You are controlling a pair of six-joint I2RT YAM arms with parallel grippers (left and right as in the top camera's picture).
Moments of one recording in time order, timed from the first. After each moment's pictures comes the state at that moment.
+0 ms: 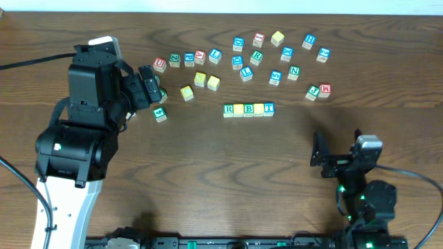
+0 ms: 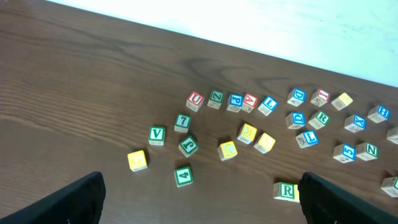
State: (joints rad) left arm -0.18 1.17 1.43 -0.92 -0.17 -0.34; right arm 0.04 0.29 0.20 -0.05 -0.07 0.16
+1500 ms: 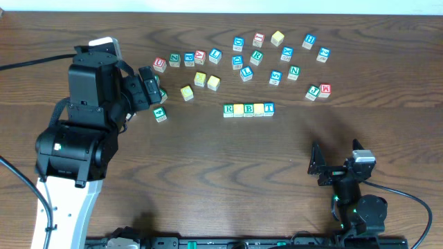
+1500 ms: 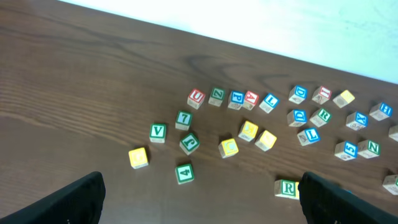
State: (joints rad) left arm -0.18 1.17 1.43 -0.93 -0.17 -0.34; right arm 0.04 0.01 0.01 -0.07 -0.04 0.12
